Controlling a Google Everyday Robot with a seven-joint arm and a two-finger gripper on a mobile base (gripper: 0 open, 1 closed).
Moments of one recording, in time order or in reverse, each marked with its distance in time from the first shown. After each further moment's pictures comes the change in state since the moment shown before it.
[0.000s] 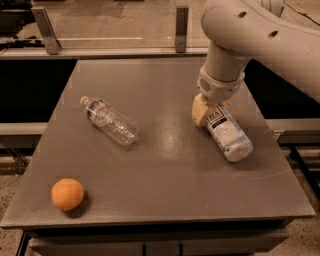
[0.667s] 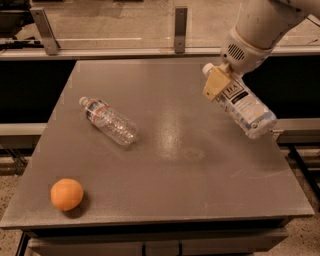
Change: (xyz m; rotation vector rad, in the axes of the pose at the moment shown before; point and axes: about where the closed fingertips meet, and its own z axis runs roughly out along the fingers) arm -0.008 -0.012 -0.081 -0.107 -0.195 -0.190
